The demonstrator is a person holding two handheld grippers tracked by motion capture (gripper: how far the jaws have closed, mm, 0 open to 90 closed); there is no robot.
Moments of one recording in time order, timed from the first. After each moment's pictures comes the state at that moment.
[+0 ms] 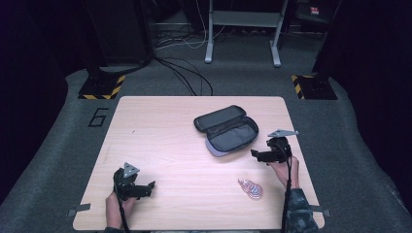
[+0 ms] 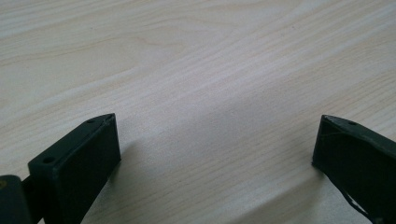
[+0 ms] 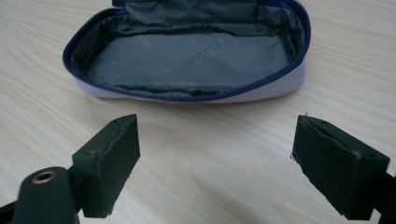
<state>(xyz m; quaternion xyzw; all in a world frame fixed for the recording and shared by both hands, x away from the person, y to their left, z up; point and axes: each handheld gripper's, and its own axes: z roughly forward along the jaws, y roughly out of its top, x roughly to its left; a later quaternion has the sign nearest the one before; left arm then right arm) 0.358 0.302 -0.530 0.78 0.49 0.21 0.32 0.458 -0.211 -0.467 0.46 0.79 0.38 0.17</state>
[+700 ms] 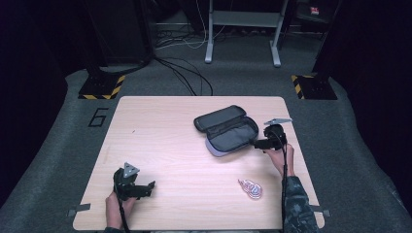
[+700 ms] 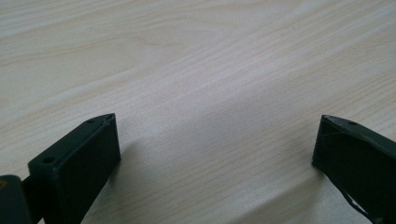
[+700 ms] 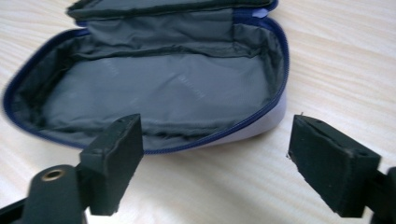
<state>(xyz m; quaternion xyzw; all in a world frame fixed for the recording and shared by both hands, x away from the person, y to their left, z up) 0.358 0.302 -0.530 0.78 0.49 0.21 0.32 0.507 -0.207 -0.469 0.47 0.78 0.37 0.16</state>
